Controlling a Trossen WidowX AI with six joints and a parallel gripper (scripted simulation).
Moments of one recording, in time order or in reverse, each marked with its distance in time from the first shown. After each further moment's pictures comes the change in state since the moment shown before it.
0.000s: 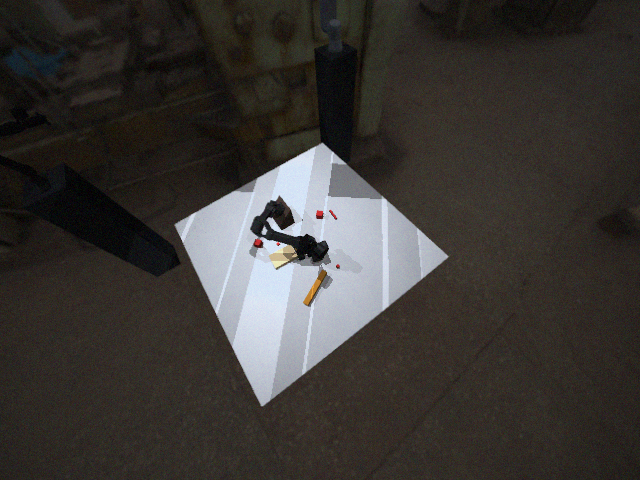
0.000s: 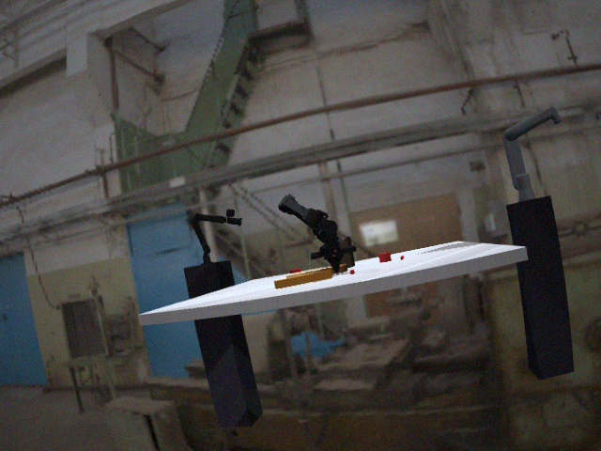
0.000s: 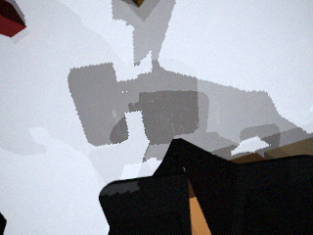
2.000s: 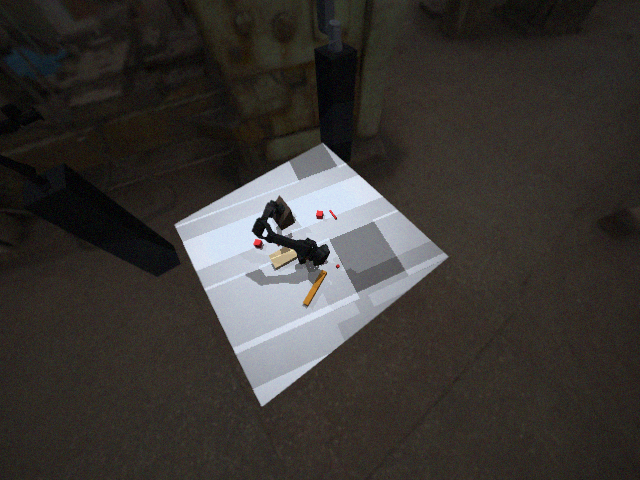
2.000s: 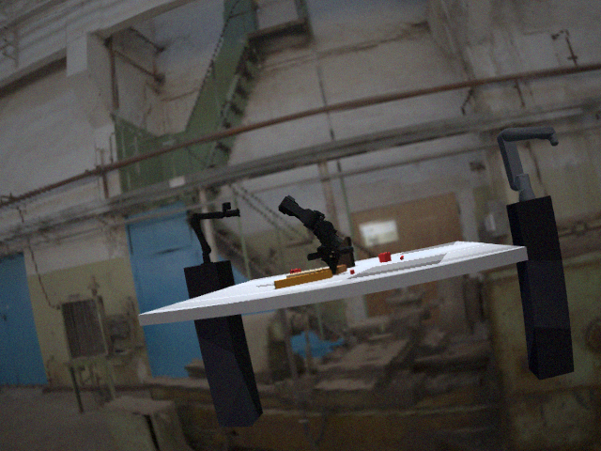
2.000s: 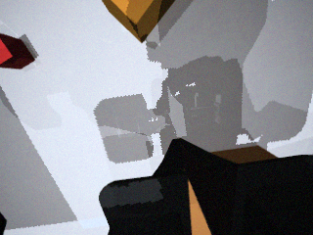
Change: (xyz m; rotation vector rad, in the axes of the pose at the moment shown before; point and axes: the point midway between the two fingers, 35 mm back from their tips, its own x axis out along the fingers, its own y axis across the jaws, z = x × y) arm 0.001 -0.003 0.024 -0.005 0.004 0.000
